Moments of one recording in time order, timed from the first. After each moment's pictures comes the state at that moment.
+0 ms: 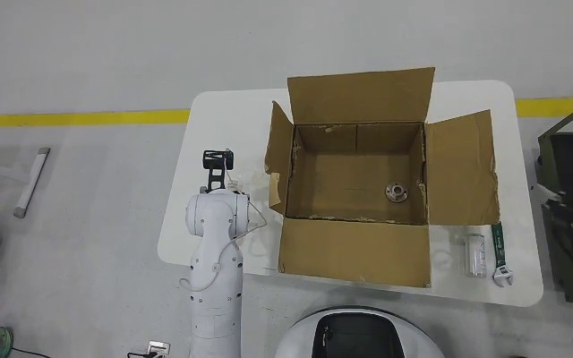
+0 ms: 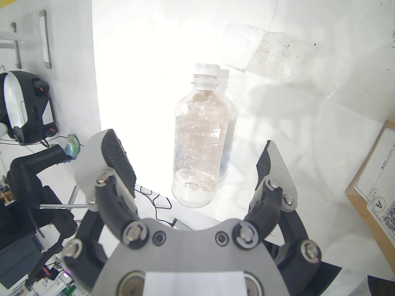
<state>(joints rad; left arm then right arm) 0.90 -1.64 -1.46 -1.61 1.92 -0.02 -1.37 -1.38 -1.38 2.15 -2.35 -1.13 -0.06 1.24</state>
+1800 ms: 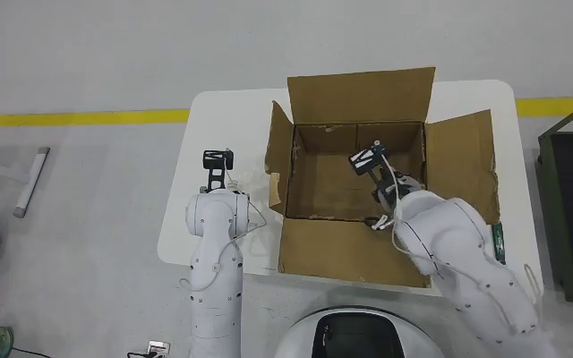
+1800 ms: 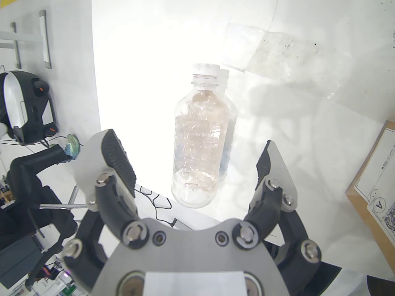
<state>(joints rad) 0.90 -1.64 -1.46 -1.61 1.92 -0.02 -1.37 -0.99 -1.35 1.12 -1.98 -1.62 0.05 1.37</state>
